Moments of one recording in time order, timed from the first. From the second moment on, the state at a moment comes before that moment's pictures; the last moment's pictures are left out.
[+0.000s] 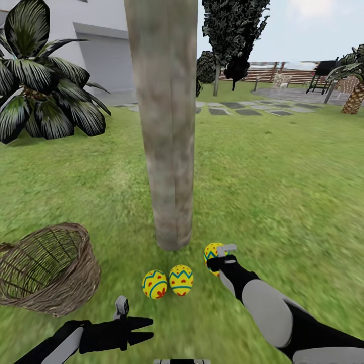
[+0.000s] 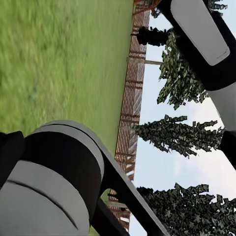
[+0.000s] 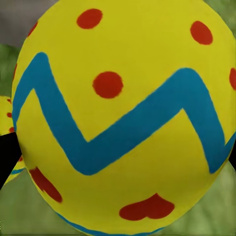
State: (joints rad) left arm -0.40 0.38 -0.66 -0.83 1.11 0.78 -1.10; right arm -0.94 0.16 -0.50 -0.11 0.68 0.09 -0.11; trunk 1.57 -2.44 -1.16
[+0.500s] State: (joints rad) left arm -0.40 0.38 -0.66 -0.83 1.11 0.78 -1.10; right arm -0.98 0.17 -0.51 -0.11 0.68 0.17 -0.10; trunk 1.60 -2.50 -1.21
